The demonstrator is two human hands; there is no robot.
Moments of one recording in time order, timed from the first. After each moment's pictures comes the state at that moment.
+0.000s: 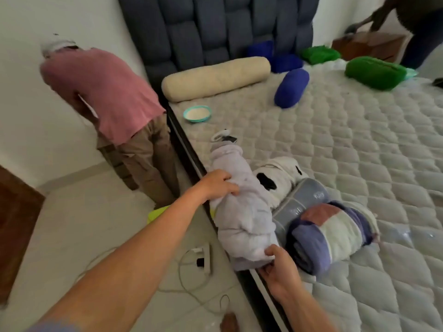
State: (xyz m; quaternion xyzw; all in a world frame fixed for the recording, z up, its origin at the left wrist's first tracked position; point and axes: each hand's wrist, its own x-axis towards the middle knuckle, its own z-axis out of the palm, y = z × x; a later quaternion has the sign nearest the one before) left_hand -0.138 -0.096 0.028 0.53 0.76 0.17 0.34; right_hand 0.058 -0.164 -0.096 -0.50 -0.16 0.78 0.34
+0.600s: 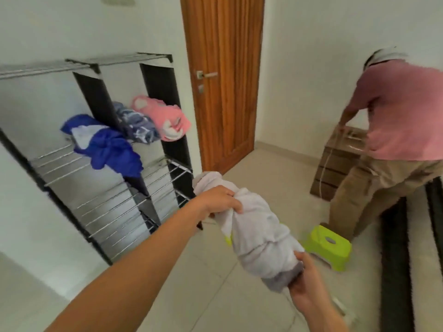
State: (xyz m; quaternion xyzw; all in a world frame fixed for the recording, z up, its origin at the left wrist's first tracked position) left_hand -0.352 -0.645 0.072 0.07 0.88 0.39 0.26; right_hand -0.226 -0.456 -0.059 -0.30 -0.39 0.87 0.01
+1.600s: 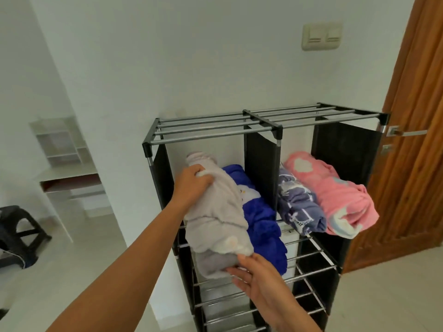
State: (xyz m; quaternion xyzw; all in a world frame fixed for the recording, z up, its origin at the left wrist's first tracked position) left_hand -0.544 -1.079 0.177 -0.26 0.82 0.41 -0.30; right_hand -0.542 -0.881 0.055 0.08 -0.48 0.76 -0.42
